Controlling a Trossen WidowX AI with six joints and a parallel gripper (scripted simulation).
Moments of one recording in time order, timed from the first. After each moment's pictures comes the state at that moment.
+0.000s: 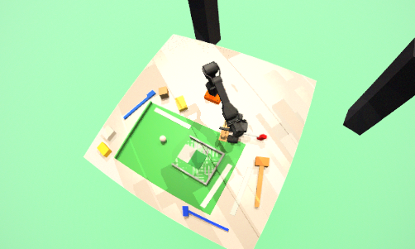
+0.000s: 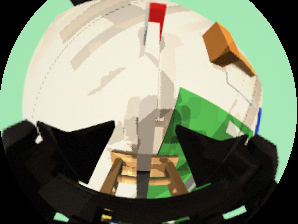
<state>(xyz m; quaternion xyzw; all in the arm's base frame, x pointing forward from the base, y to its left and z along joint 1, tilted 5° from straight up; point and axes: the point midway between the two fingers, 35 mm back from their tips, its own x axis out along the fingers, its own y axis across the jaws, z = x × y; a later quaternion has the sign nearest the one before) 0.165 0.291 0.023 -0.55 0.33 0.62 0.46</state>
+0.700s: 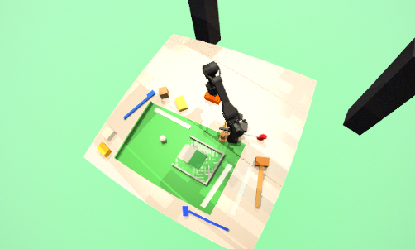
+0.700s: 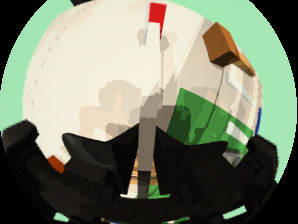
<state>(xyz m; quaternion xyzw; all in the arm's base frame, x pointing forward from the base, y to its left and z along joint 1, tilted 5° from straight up) 0.165 0.291 0.023 -0.55 0.33 0.62 0.46</state>
